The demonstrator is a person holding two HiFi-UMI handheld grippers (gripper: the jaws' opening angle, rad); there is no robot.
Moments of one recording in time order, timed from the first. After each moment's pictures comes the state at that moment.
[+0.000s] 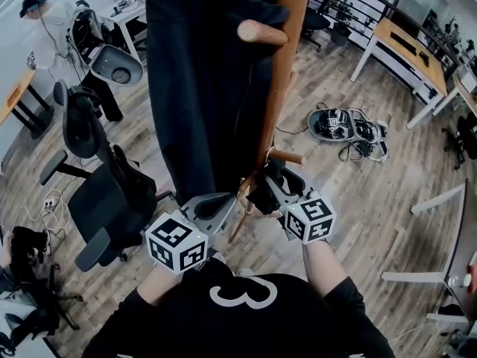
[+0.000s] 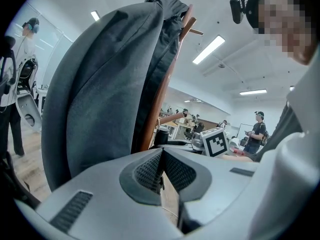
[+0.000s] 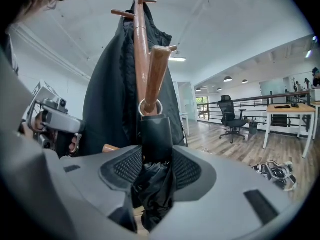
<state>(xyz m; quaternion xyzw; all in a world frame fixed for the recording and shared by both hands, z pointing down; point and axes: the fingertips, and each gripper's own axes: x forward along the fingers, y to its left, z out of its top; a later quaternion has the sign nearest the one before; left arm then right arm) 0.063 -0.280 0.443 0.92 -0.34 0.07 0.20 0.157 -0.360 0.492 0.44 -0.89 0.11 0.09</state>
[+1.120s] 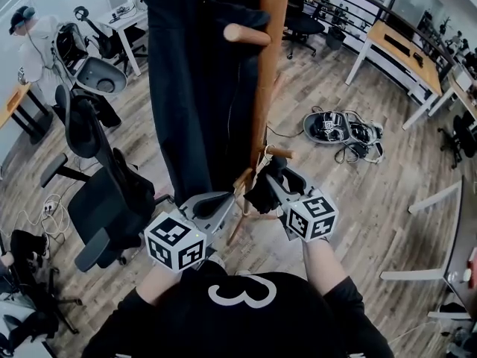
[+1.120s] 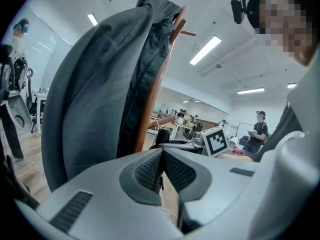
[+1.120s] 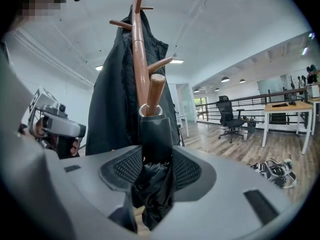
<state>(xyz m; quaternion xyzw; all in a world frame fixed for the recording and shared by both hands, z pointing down) 0.071 -0.264 0.428 0.92 -0.33 0.07 0.18 0.172 -0.345 0.474 0.45 -0.88 0.12 0.07</state>
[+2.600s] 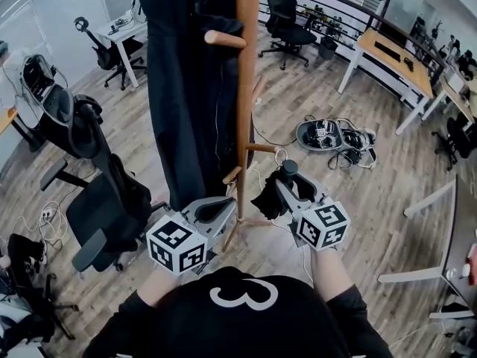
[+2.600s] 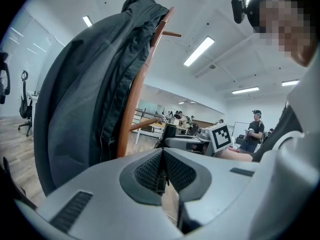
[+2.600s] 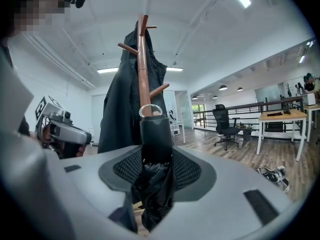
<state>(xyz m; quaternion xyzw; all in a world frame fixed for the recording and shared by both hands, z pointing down) 0.107 -0.226 0.414 0.93 -0.31 0.06 0.16 0.228 -0.295 0.435 0.46 -0.88 0.09 0.05</state>
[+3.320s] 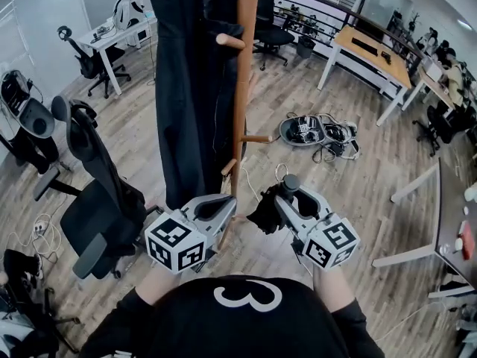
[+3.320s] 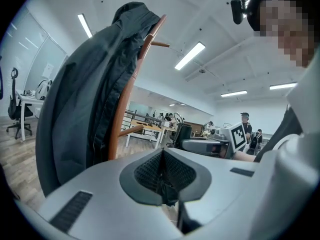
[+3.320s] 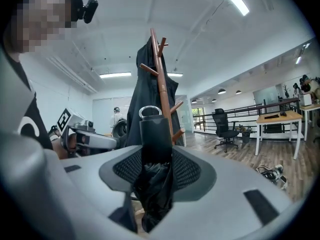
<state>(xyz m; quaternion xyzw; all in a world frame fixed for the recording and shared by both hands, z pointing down) 0.093 -0.186 0.382 0.95 -0.26 0.05 0.15 0.206 -0.194 0.381 0.47 -0.88 0.08 0.03</state>
